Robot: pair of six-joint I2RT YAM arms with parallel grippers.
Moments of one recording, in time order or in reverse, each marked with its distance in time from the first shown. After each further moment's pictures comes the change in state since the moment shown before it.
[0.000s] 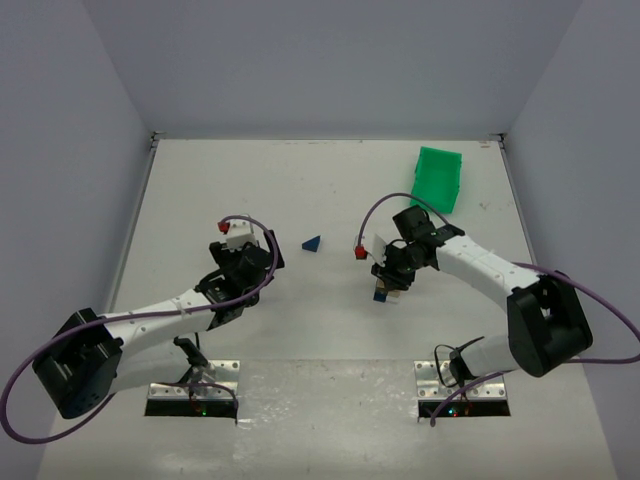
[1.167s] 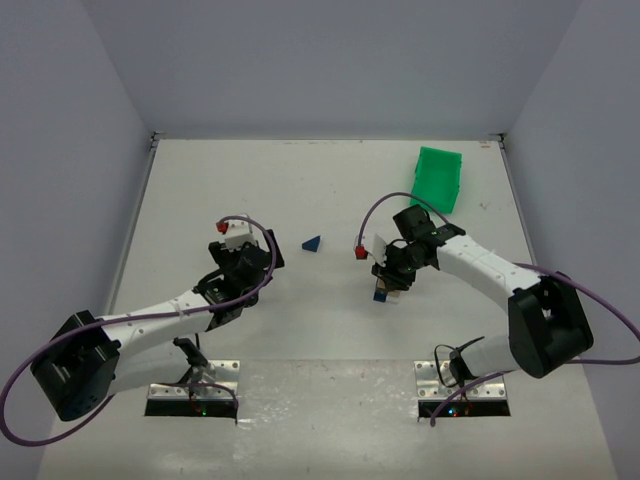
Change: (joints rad) left arm 0.000 -0.015 -0.005 0.010 0.003 0.000; right arm 0.000 -0.004 0.007 -0.021 0.000 -0.001
